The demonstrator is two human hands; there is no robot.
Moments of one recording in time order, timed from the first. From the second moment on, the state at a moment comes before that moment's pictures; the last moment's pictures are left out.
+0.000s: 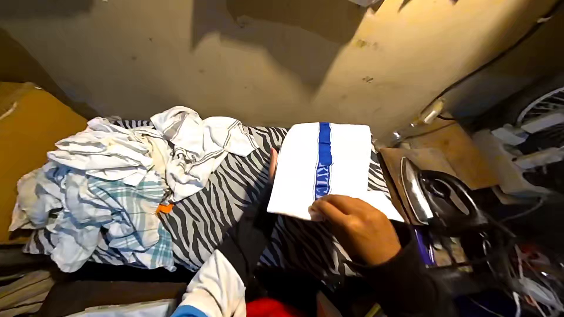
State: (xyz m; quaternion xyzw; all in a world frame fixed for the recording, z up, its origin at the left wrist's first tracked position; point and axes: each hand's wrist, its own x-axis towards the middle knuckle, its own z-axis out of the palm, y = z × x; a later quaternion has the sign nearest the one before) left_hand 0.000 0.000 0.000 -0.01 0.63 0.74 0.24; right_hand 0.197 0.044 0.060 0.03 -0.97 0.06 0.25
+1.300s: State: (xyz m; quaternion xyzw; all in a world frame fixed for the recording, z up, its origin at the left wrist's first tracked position) left_hand 0.114 -0.083 -0.126 0.59 0.77 0.21 0.12; right_hand 0.297 0.067 -0.065 -0.46 -0.82 0.31 -0.17
